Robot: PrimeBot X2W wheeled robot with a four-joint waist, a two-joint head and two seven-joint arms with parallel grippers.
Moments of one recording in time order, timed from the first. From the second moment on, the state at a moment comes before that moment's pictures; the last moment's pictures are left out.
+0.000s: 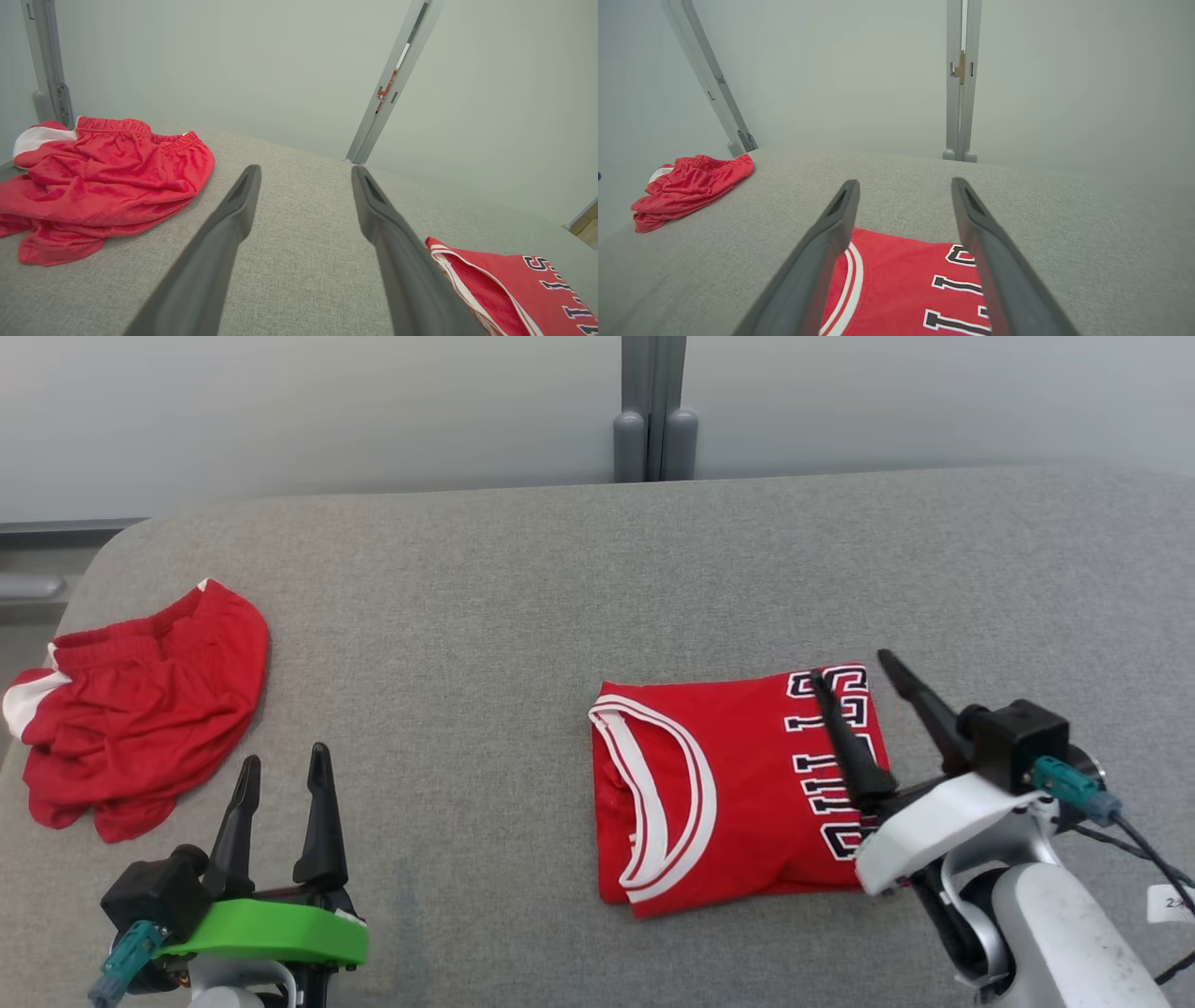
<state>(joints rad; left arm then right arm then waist) -0.07 0.09 -0.05 0.22 -0.45 -0.11 -0.26 -0.17 -0.16 0.22 0.04 0.27 0.13 -0.01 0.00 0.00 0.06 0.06</state>
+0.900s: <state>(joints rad) -0.02 0.13 -0.07 0.21 -0.44 -0.09 -0.25 -0.11 -0.21 0.01 0.19 0.24 0.13 -0.04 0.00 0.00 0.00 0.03</state>
